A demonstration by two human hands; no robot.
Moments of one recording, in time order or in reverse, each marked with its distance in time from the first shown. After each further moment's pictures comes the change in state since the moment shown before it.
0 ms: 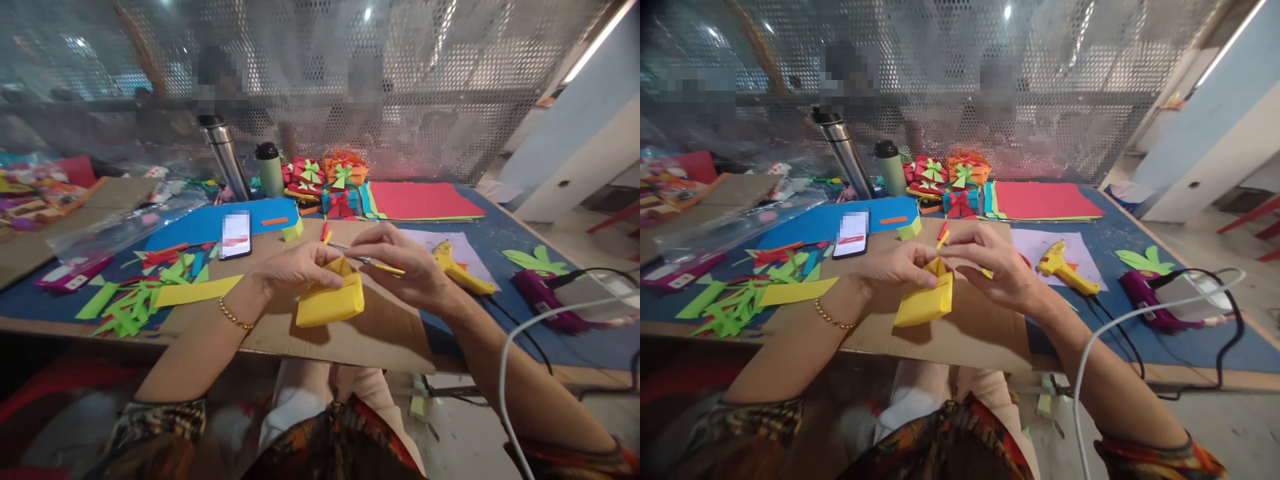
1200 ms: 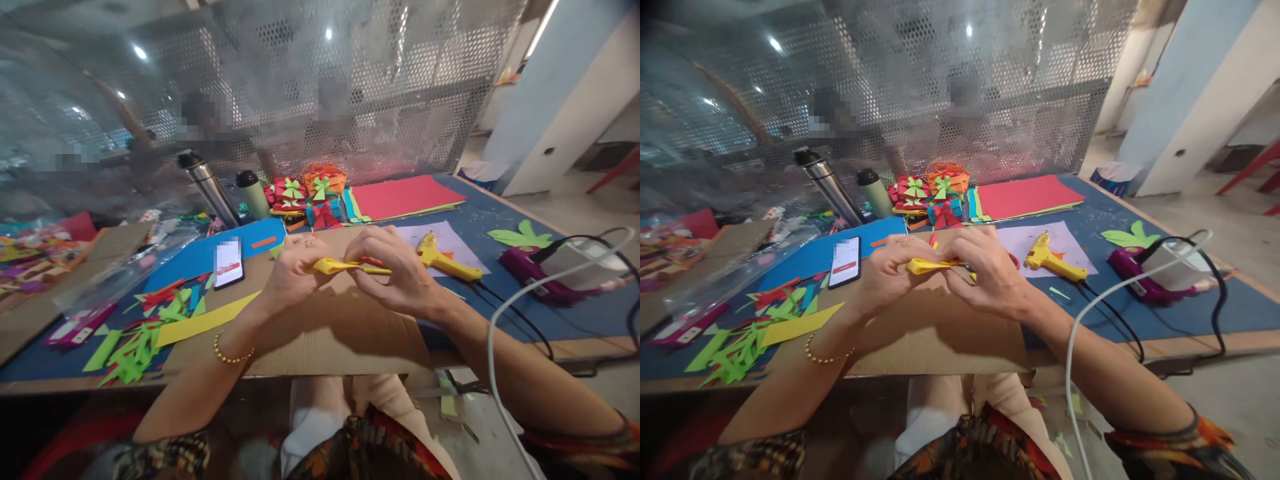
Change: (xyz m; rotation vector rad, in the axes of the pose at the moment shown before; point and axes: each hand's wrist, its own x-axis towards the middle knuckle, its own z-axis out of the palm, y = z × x) left_hand 0.005 0.021 0.027 0.926 0.556 0.554; right_hand -0.002 -0.016 -0.002 -0.111 0.164 0.139
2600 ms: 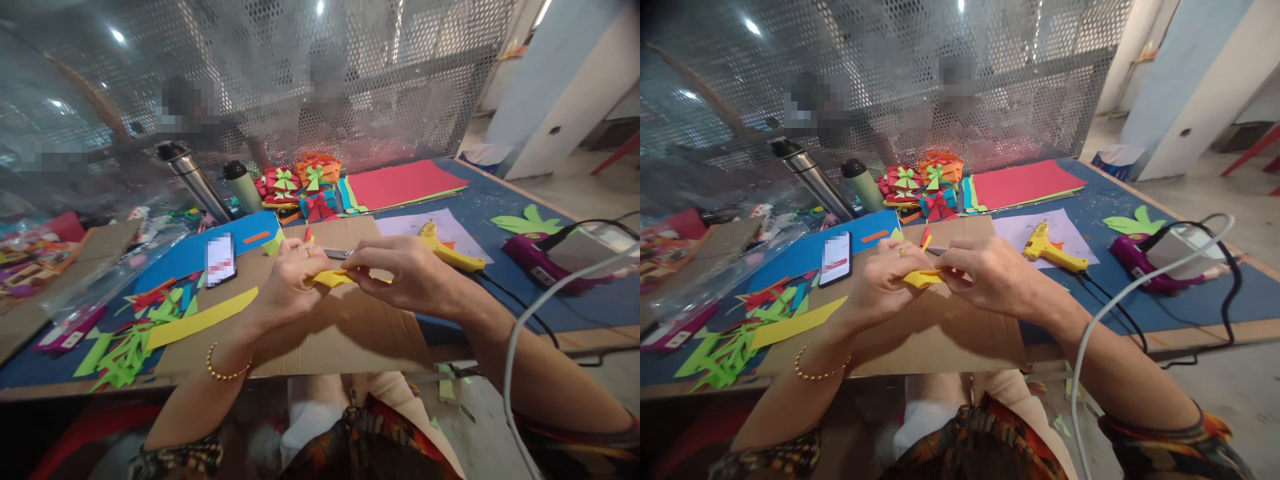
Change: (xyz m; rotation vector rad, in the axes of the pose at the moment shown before) left_hand -0.012 -0.006 0.014 0.245 -0.030 0.330; right_hand -0.009 0.003 -0.015 -0.035 -0.193 -0.031
